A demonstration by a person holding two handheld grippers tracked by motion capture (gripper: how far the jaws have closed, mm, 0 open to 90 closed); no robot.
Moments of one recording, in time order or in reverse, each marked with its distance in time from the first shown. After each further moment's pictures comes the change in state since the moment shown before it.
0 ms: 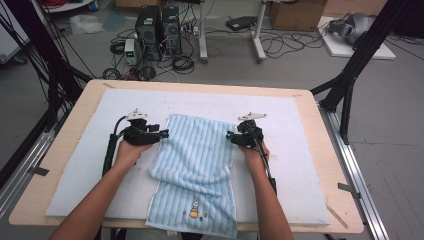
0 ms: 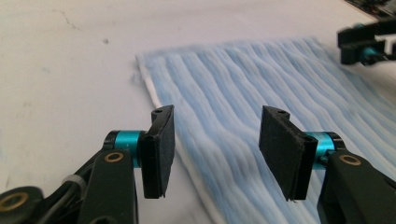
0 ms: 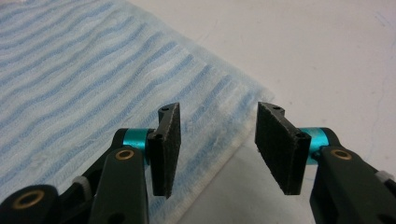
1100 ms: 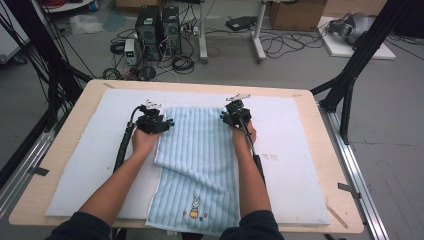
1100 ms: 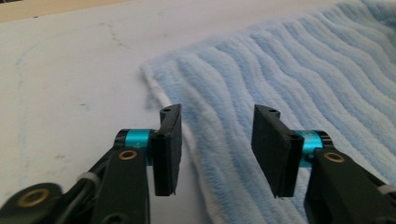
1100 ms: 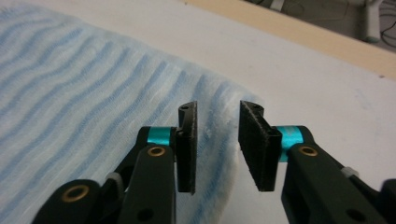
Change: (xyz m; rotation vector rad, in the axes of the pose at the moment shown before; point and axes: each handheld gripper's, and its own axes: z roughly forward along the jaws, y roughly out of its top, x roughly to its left) left arm 0.010 0.016 0.042 0.030 0.239 0.014; right arm -0.003 0.057 0.046 -0.020 -0.114 -0.022
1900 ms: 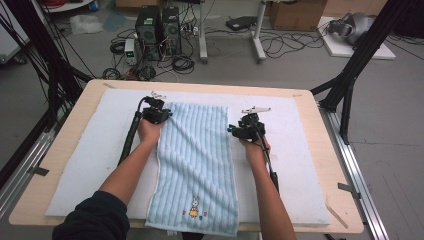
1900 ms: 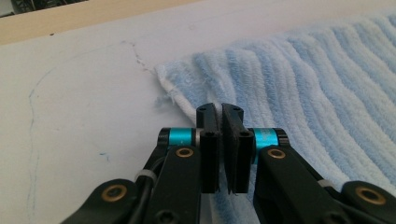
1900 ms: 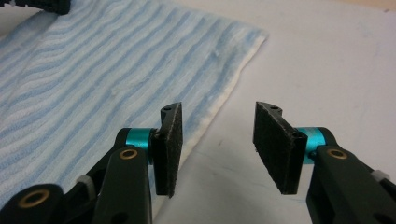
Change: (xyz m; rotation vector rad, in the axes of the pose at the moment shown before) left arm 0.006 0.020 0.041 0.046 0.083 0.052; right arm -0.012 -0.043 -0.047 0.003 0.129 0.109
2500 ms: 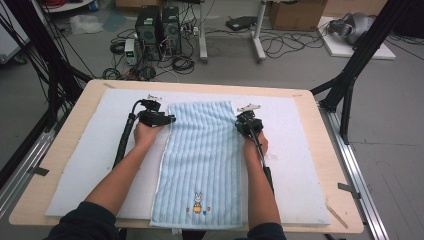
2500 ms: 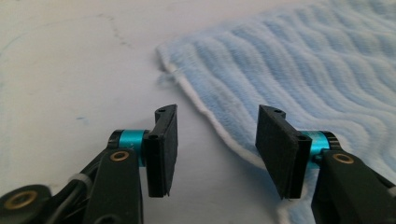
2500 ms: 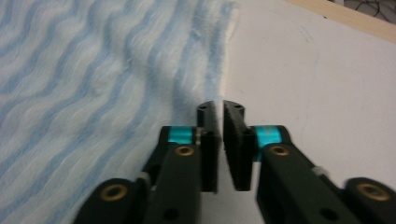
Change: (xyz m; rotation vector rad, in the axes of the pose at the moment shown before) left arm -0.001 -0.006 -0.021 0.026 -0.163 -0.063; right arm -0.011 0.005 0.028 0.044 -0.234 -0.097
